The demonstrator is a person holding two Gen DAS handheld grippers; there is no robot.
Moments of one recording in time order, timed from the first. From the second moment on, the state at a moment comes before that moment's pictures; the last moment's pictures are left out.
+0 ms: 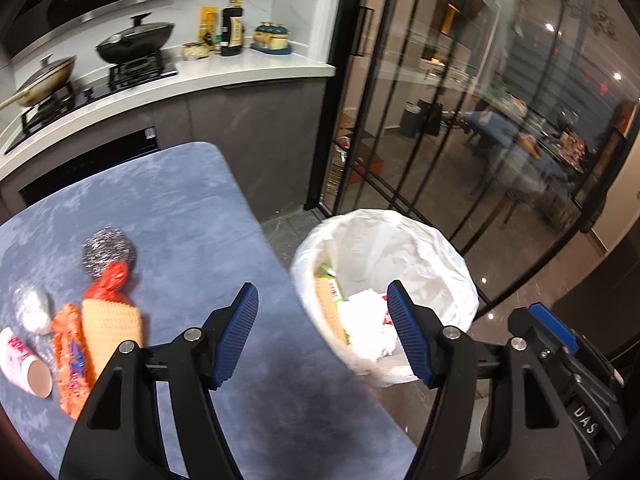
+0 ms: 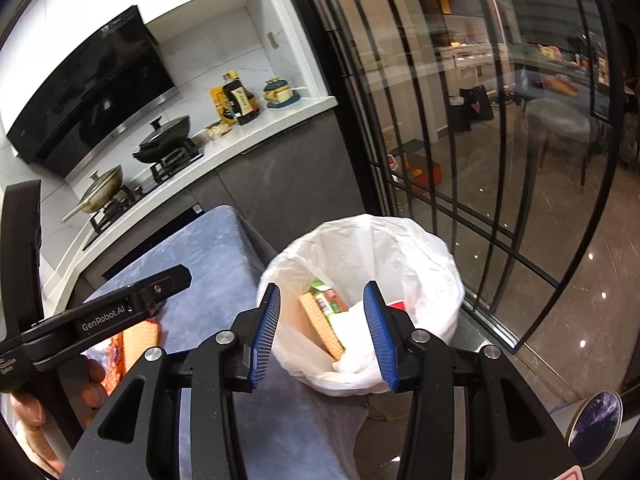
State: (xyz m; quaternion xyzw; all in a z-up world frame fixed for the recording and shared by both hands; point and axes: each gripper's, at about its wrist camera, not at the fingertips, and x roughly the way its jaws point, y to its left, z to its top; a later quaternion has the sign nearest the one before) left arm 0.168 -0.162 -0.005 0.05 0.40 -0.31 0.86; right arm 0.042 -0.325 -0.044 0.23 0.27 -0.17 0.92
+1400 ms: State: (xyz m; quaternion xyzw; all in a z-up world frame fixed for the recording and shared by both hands) left arm 0.199 0.116 -0.037 -0.05 0.43 -0.08 0.90; right arm 0.146 -0.110 -0.055 0.14 0.34 0.01 0.93
